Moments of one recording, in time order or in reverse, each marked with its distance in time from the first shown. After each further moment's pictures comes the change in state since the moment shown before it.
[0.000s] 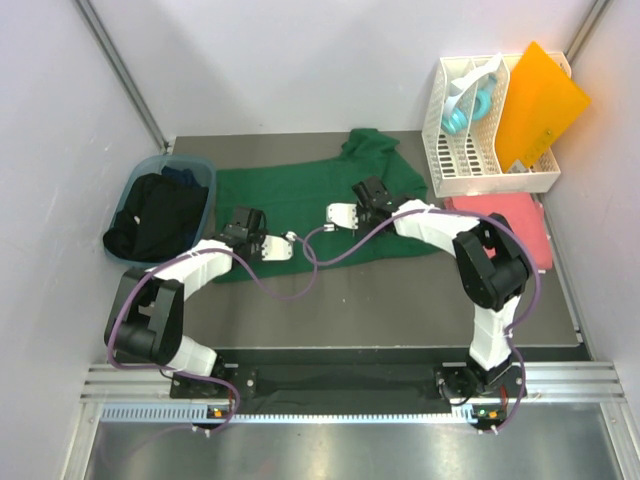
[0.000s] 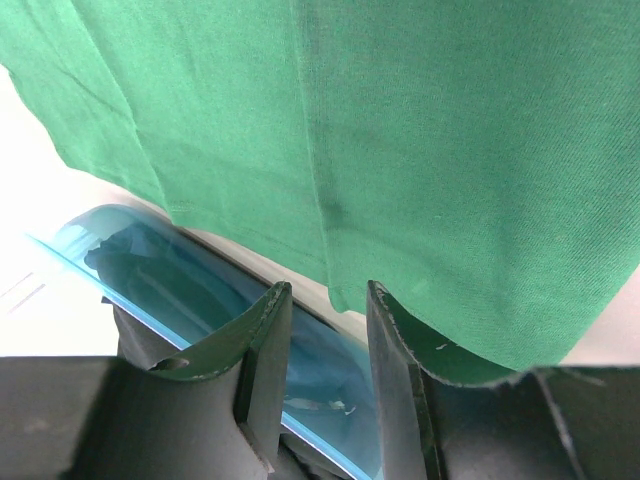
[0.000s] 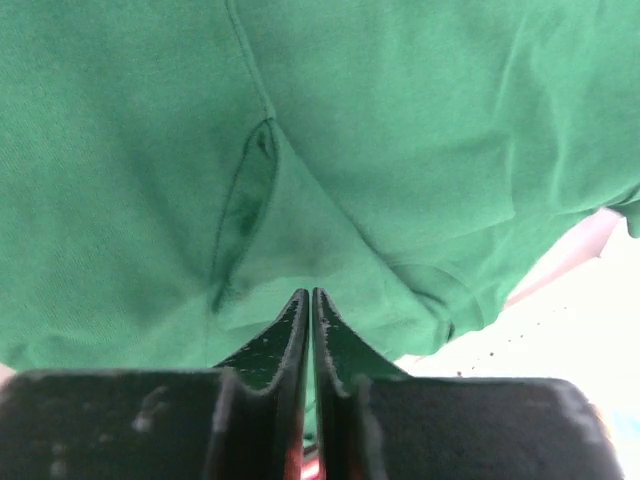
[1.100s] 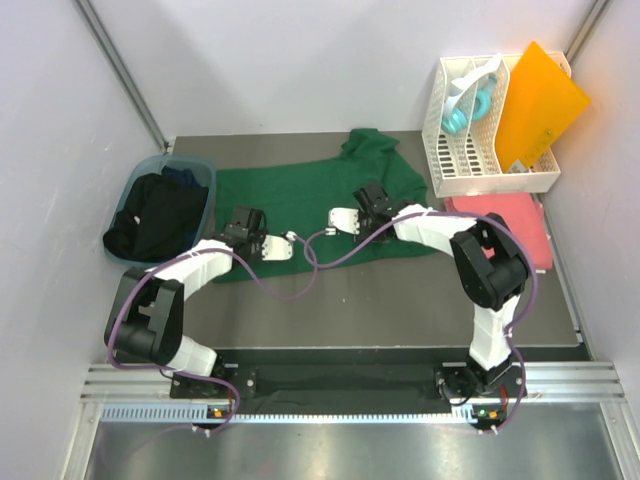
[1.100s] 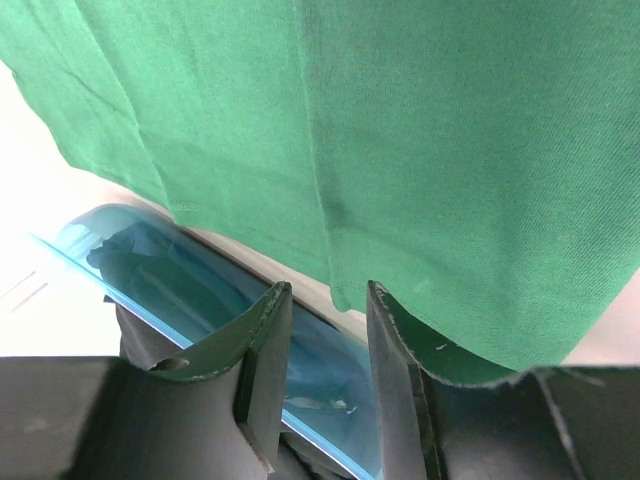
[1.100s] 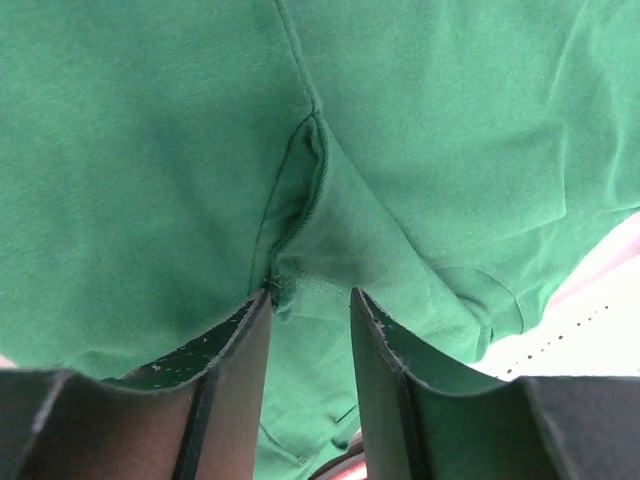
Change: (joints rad) left arm -0.002 0.000 0.002 0.000 -0.002 0.000; right arm -0.003 0.006 -0.044 0.025 -0.004 0.043
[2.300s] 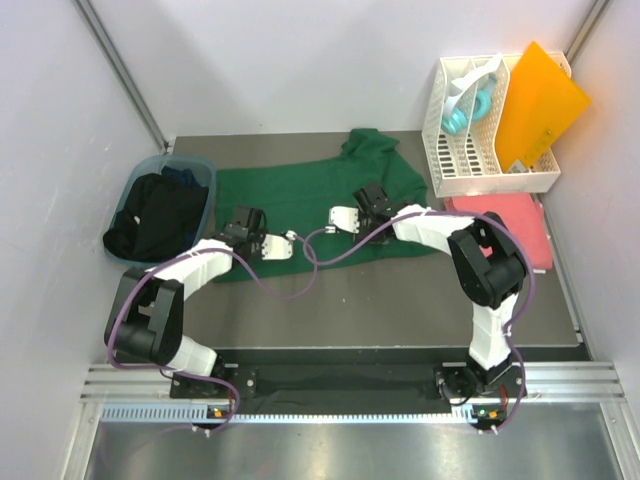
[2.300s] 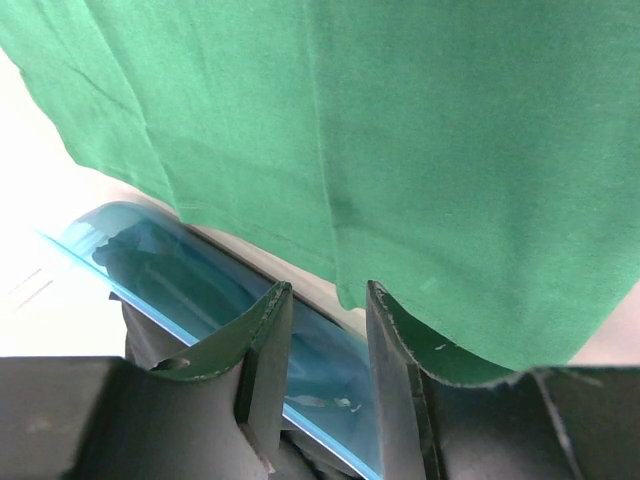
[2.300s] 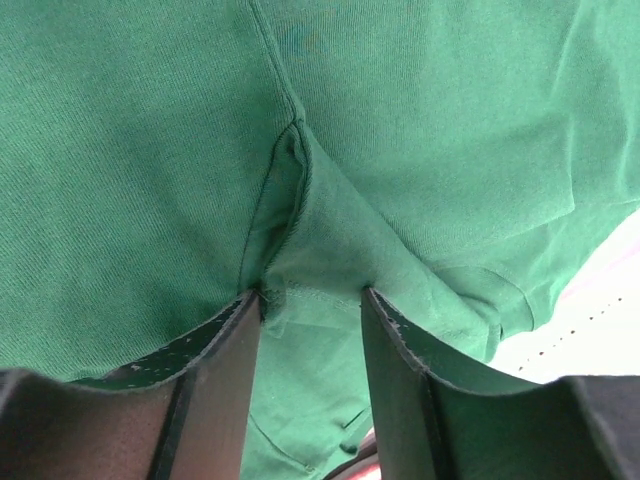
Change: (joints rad) left arm 0.000 0.000 0.003 0.001 -0.005 0.002; right arm -0.006 0.019 0.000 0.025 0.014 0.036
